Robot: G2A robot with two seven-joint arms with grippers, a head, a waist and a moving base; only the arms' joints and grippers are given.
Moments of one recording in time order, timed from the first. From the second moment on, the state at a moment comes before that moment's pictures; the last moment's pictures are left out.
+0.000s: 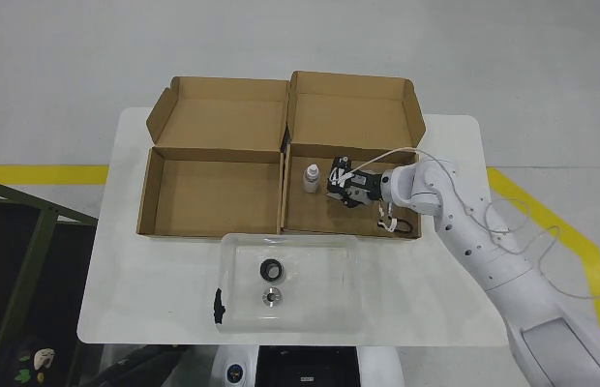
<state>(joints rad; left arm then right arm) -0.36 -0.19 -0.39 -1.44 1.98 -0.36 0.13 -0.66 -1.15 0.82 -1.23 -1.13 -0.84 0.47</state>
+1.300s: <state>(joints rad) -0.36 -0.19 -0.39 -1.44 1.98 -0.36 0.13 -0.94 -1.07 1.04 -1.82 -1.17 -0.80 0.57</state>
